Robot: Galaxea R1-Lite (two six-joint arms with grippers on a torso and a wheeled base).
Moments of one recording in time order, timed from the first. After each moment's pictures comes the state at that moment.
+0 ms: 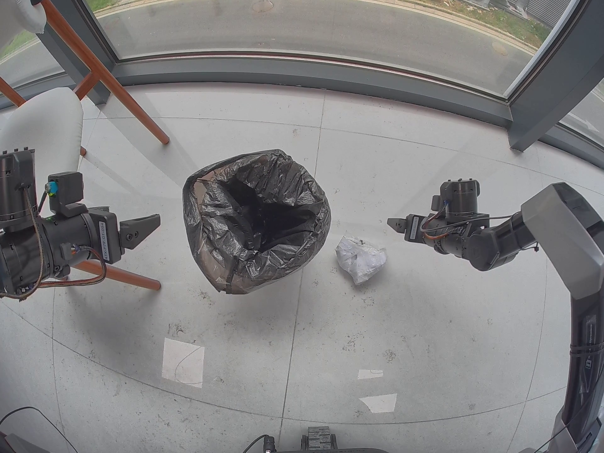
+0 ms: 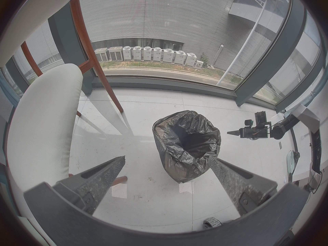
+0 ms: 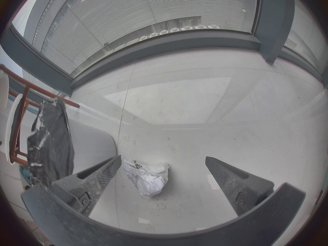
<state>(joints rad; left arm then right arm) -0.20 1.35 -0.78 -0.27 -0.04 0.01 0.26 2.40 -1.45 -0.49 0.00 0.28</state>
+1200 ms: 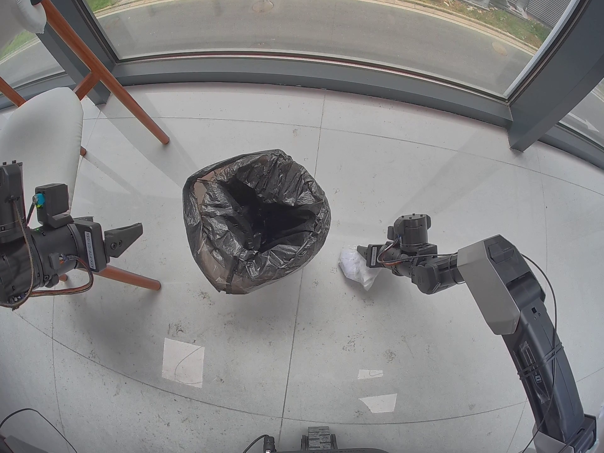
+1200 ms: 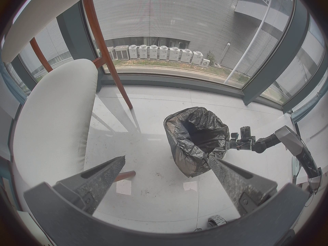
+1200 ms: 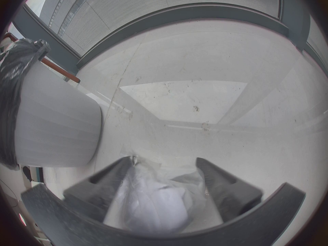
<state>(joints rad) -0.14 1.32 -0.73 -0.27 -0.03 0.01 0.30 2.86 -2.00 -0.40 0.05 0.19</state>
